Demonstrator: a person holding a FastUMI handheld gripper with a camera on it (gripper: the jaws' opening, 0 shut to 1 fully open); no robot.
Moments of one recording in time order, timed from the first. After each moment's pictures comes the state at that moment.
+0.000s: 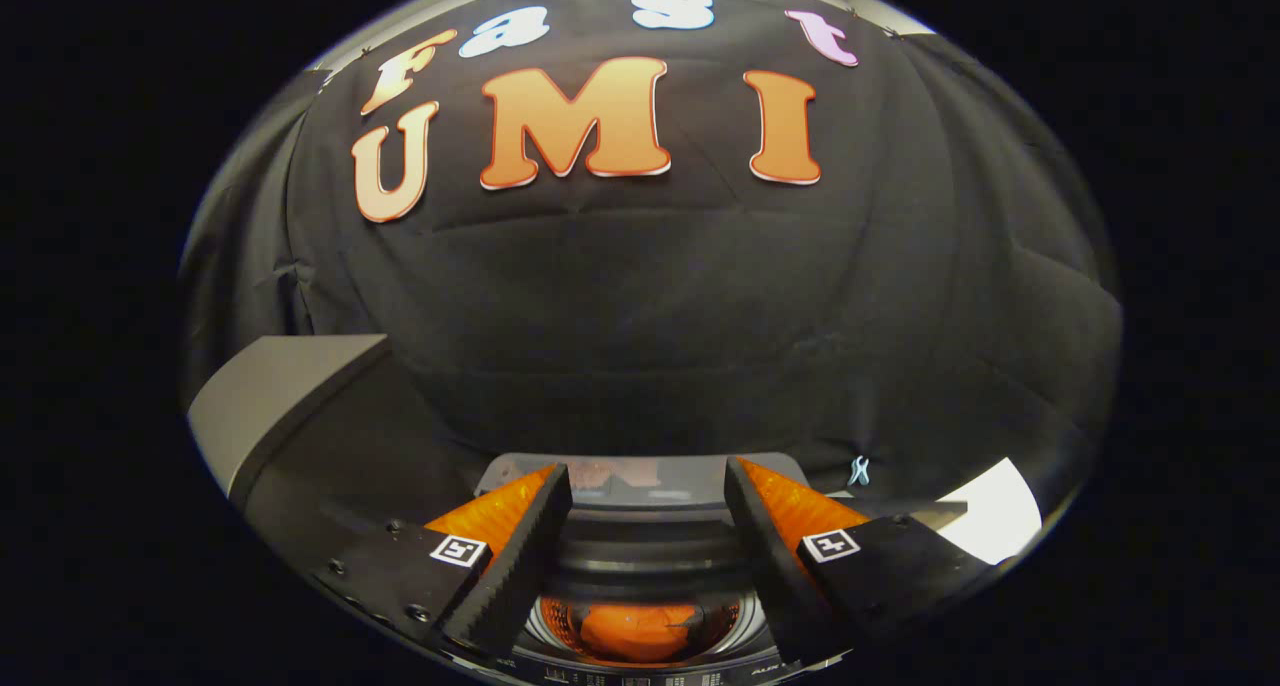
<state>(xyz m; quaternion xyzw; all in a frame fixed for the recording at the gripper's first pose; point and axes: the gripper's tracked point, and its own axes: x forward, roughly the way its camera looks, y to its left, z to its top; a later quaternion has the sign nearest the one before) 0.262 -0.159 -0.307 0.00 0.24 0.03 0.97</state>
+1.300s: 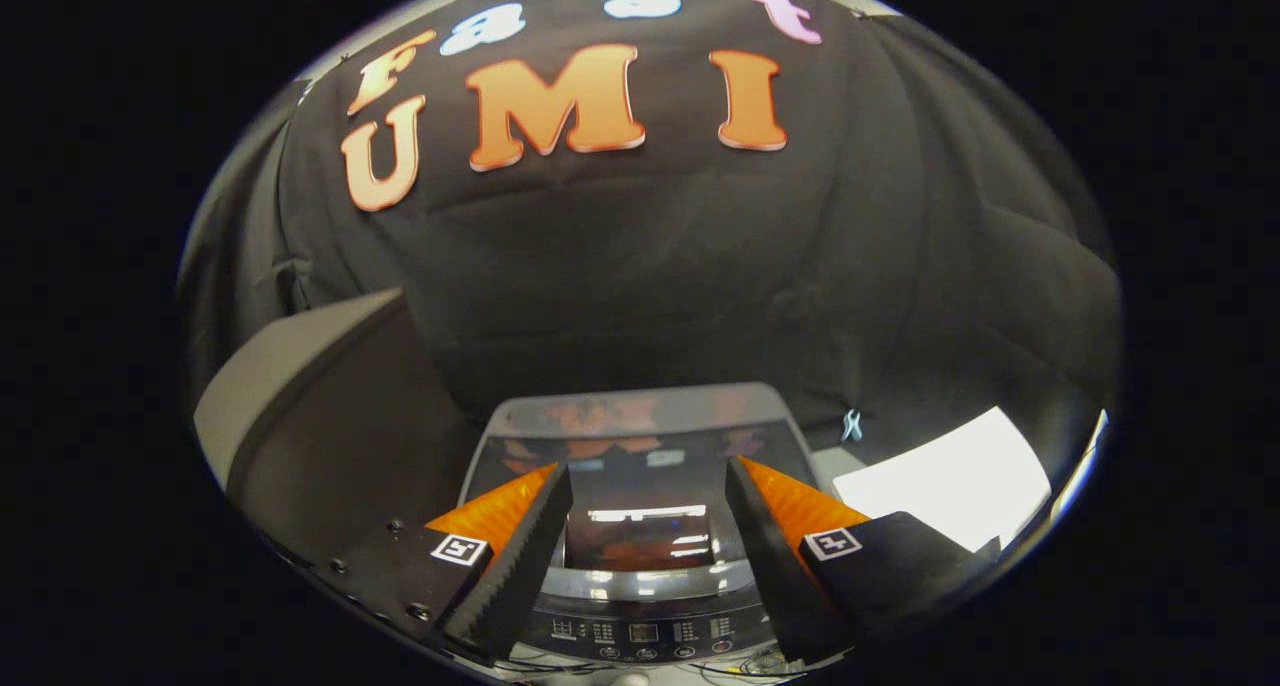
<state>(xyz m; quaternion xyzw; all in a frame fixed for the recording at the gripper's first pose) 0.209 -0.168 -0.279 0.02 0.24 0.00 0.97</state>
